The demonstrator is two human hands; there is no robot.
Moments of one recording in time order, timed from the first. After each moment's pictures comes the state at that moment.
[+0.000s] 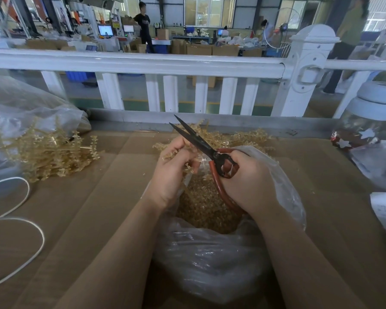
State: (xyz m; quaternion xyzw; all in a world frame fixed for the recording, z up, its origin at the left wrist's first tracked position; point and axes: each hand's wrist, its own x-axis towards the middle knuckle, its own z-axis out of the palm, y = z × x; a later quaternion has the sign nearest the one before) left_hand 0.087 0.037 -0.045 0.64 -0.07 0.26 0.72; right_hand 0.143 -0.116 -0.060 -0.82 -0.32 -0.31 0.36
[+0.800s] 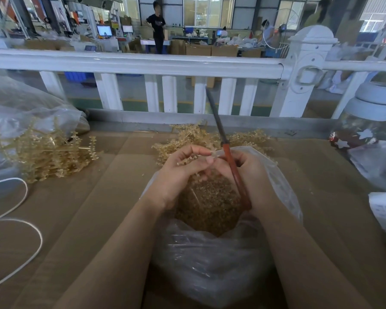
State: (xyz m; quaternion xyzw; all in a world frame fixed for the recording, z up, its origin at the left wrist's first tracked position) left_hand 0.088 0.039 -0.049 0.63 -0.06 0.12 0.76; right_hand 0.143 -0.113 -0.045 -0.75 -0.22 0.00 0.63
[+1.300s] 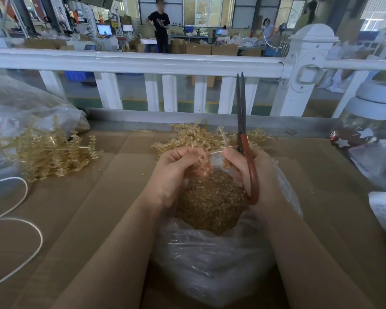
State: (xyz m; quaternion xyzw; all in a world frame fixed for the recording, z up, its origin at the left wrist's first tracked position) left_hand 0.085 0.042 -0.047 0.60 -0.05 0.11 0.79; right_hand 0.131 -0.124 -0.028 -0.69 -0.14 0.04 0.71
